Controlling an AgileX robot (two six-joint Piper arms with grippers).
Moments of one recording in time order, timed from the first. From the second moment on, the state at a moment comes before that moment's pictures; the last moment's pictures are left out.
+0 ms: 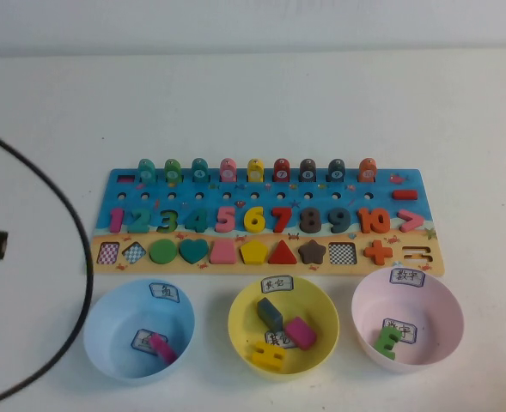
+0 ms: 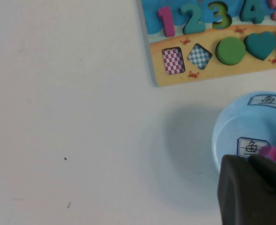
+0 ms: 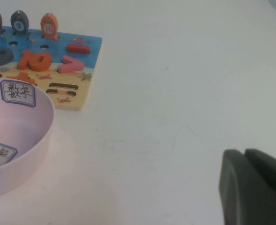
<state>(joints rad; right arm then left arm) -0.03 -0.01 0.03 0.16 0.37 -0.21 -0.10 1.00 -0.99 -0.09 1.02 0.12</state>
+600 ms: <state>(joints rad) -0.03 -0.01 0.03 0.16 0.37 -0.21 -0.29 1.70 -1.55 -0.02 1.18 0.13</state>
